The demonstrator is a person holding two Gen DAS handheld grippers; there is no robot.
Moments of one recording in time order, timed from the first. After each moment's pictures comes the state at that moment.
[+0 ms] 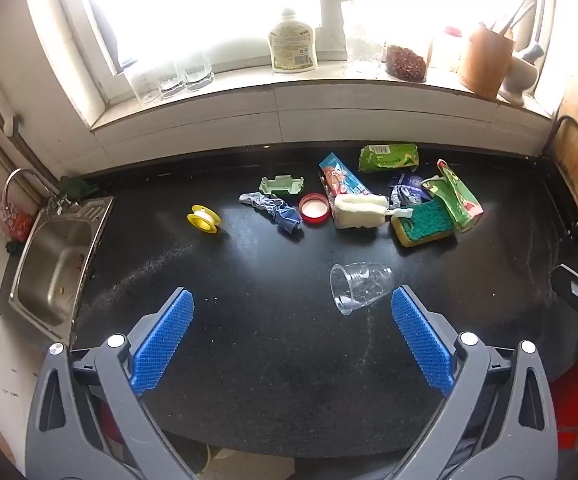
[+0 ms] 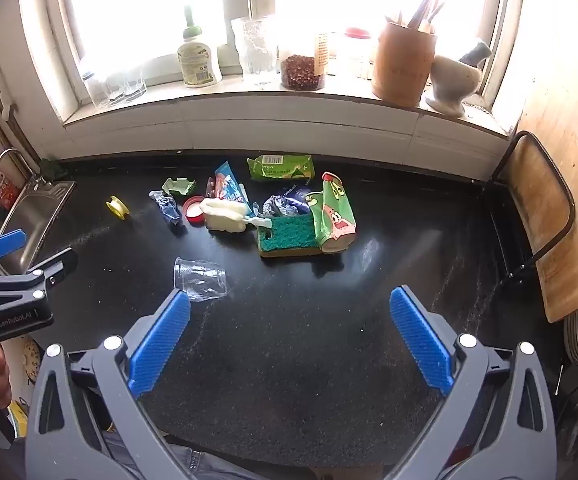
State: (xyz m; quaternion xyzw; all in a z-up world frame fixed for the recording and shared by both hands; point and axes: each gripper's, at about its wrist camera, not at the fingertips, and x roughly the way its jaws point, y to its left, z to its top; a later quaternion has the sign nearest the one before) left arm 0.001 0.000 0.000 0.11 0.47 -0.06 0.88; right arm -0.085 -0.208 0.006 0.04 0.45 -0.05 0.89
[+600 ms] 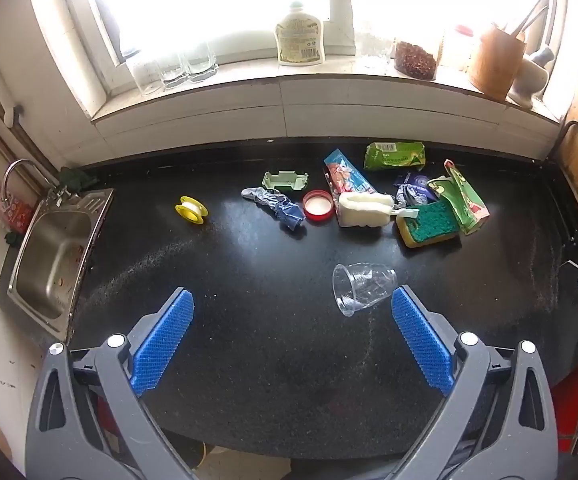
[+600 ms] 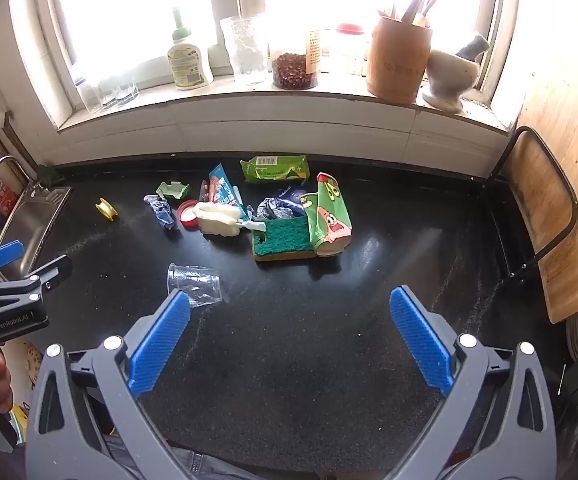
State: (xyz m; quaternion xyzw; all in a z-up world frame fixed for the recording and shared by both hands) left arm 0.012 0.002 -0.006 0.09 0.48 -0.05 0.87; right arm -0.072 -0.220 0.002 0.05 0.46 -0.05 0.88
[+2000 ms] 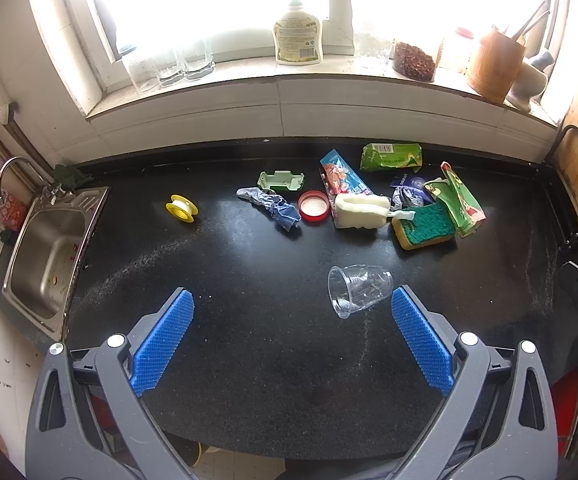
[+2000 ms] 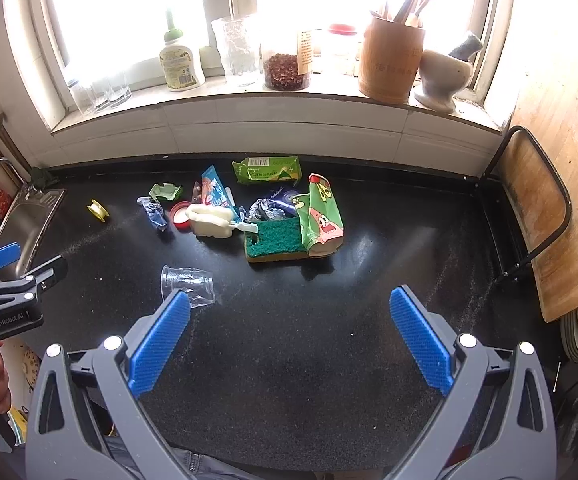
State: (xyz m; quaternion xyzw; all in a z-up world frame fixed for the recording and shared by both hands) left arm 0.014 -0.001 -0.006 0.08 0.48 -0.06 0.87; right arm -0.074 -0.221 0.003 0.05 0.46 -0.06 0.88
